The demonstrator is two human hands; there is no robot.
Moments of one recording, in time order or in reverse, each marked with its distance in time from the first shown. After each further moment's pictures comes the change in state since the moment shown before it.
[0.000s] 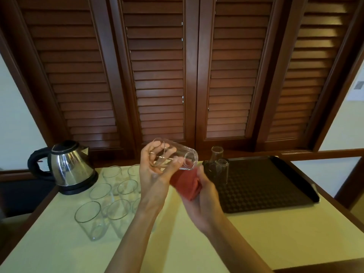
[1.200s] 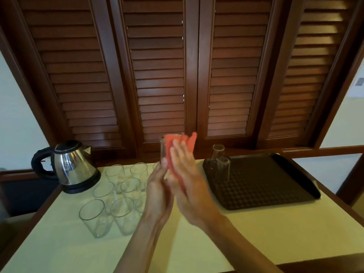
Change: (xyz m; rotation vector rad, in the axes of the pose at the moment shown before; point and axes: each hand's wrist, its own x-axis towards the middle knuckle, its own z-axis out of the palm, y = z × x) left_hand -0.021 -0.006 -0.007 -0.241 -0.159 -0.302; right_hand -0.002 0.013 0.007 -1.353 -0.304 -0.813
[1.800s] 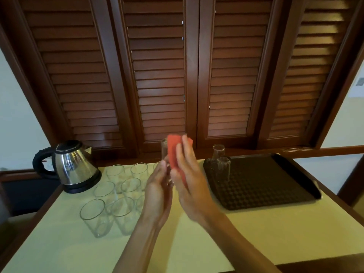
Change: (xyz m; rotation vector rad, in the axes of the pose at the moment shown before) left_hand -0.001 -0.001 -0.007 0.107 0.025 0.003; right_hand 0.001 0.004 0.000 0.039 -0.020 0.091
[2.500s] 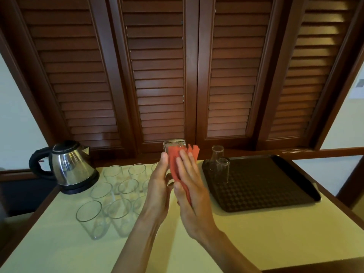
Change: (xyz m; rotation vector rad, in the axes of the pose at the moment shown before) left_hand 0.011 0.001 0.009 0.190 -0.047 -0.017; right_hand -0.022 0.010 0.008 0.103 0.133 -0.056
